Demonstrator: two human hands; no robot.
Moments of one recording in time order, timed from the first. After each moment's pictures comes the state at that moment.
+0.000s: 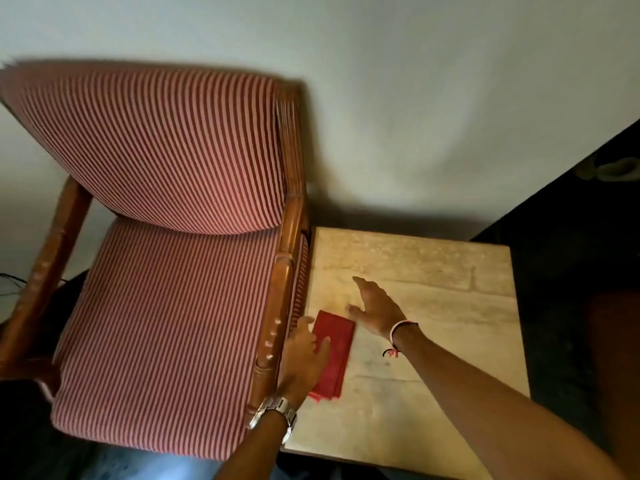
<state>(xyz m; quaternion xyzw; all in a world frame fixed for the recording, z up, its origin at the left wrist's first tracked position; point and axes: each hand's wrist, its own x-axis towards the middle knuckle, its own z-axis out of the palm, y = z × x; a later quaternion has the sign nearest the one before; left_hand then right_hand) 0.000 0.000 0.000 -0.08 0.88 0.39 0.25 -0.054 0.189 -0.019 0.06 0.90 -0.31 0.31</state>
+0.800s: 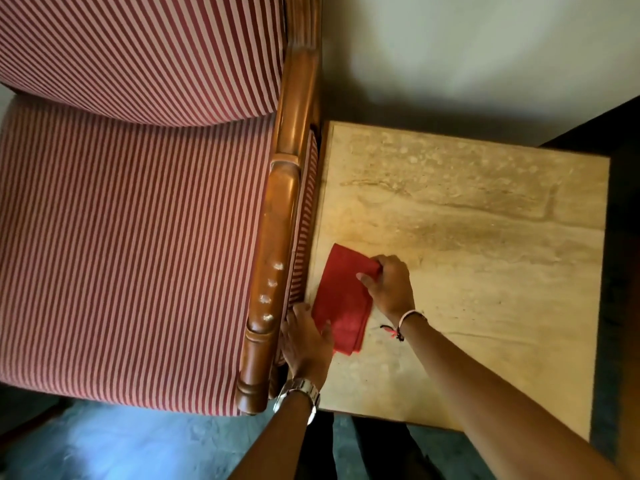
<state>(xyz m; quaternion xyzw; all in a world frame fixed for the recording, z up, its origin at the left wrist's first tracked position) 0.046 -0.020 -0.167 -0.25 0.87 0.28 0.33 -0.007 0.142 -0.204 0.24 0.86 -0.38 0.23</state>
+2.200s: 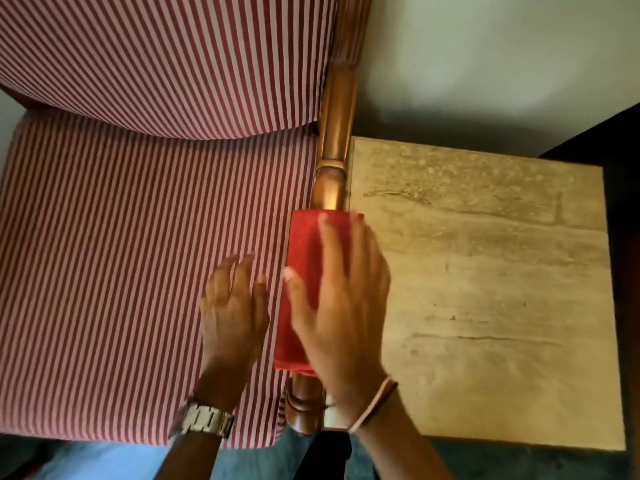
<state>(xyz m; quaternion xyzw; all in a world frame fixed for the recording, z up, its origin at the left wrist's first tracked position) -0.033 -0.179 -0.105 -0.02 0.96 0.25 0.14 -0.015 -0.046 -0.054 0.17 0.96 -0.24 -0.05</state>
